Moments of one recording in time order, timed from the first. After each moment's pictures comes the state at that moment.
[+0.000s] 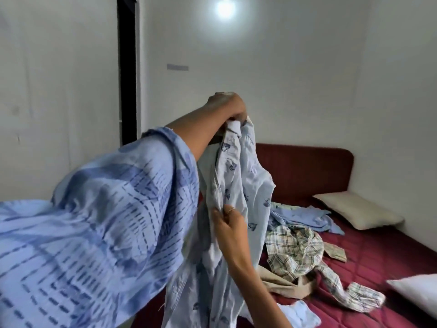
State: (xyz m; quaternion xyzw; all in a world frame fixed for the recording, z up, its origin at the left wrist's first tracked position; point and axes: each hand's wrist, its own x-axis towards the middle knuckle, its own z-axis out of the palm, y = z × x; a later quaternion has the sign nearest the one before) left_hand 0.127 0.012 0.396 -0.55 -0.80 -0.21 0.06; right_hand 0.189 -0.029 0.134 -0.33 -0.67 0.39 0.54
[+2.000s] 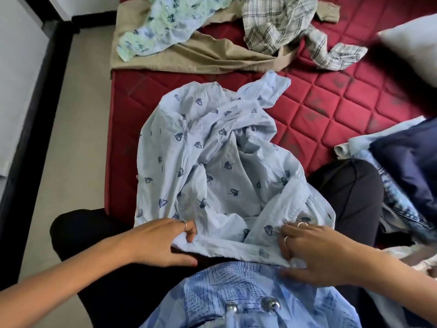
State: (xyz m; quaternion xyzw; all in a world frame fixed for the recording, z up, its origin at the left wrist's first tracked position) left_hand 0.111 -0.232 -0.111 -0.76 -0.50 0.13 -0.39; right_hand 0.442 -0.199 -0.092 -0.30 -0.90 0.21 -0.22
